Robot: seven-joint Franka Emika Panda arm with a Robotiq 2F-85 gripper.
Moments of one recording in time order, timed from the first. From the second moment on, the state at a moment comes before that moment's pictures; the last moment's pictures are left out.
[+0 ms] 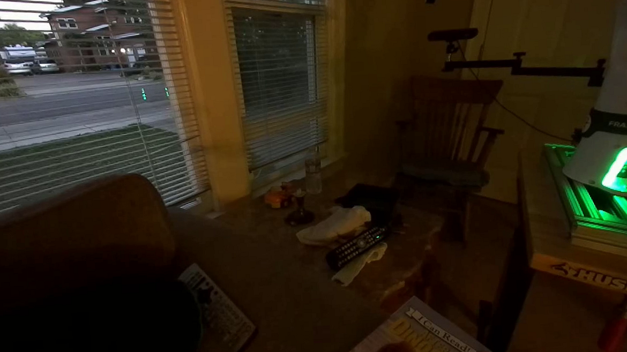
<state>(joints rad) 0.09 -0.58 -0.21 -2.37 0.15 1.85 -0.36</state>
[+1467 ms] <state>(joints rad) 0.09 -0.36 -0.13 -2.38 0.15 2.09 -0.36</state>
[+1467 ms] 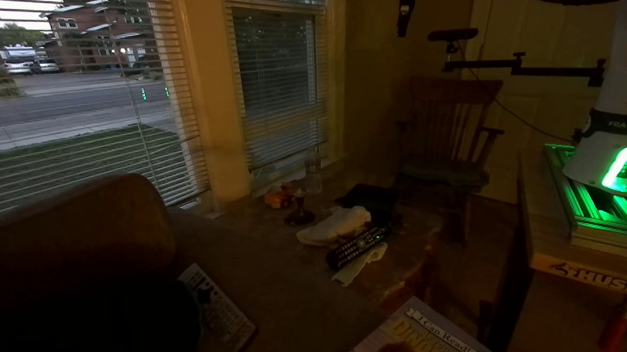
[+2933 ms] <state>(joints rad) 0.09 0.06 0.01 -2.34 0.20 2.61 -0.31</state>
